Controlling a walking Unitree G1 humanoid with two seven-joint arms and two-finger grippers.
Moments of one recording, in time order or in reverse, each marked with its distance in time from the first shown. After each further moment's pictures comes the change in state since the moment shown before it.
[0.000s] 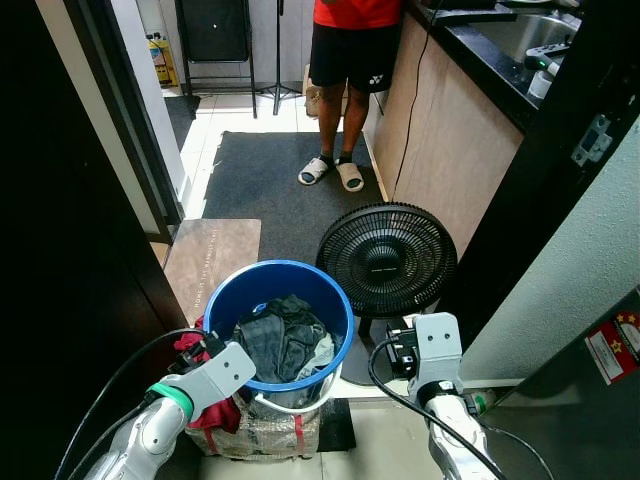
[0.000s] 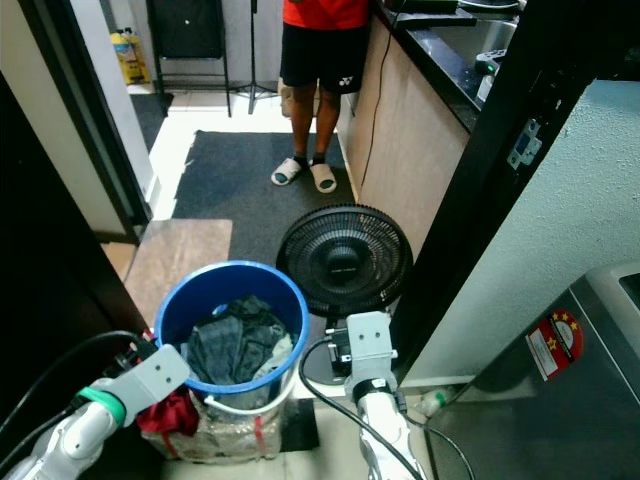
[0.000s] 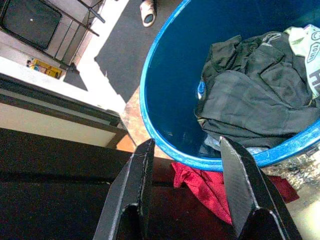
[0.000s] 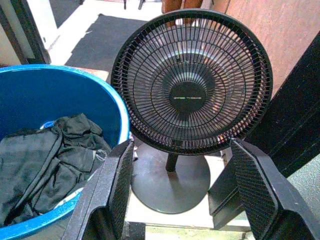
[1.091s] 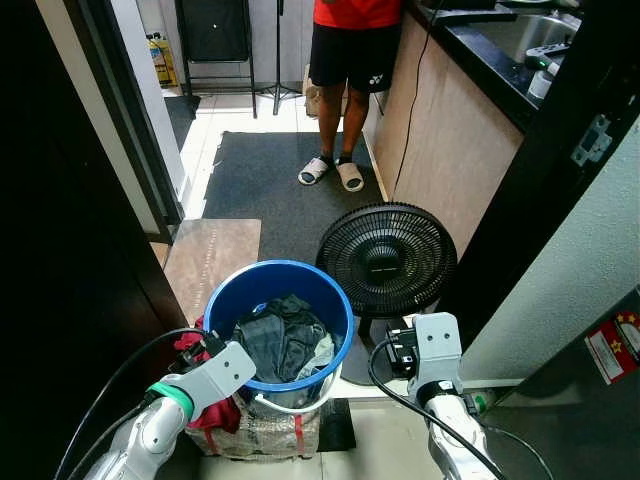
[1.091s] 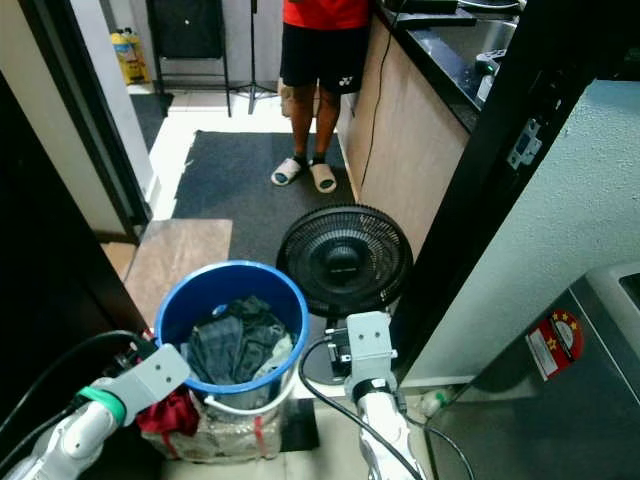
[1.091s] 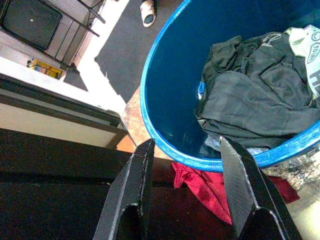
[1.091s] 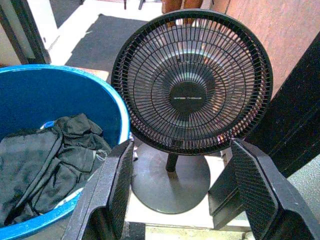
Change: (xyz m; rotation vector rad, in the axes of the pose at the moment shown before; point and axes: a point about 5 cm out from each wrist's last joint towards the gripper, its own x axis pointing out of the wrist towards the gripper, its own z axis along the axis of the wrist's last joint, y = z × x) left arm 0.000 0.000 0.000 0.000 -0.001 0.001; right arm 0.000 0.000 0.000 -0.001 0.000 0.001
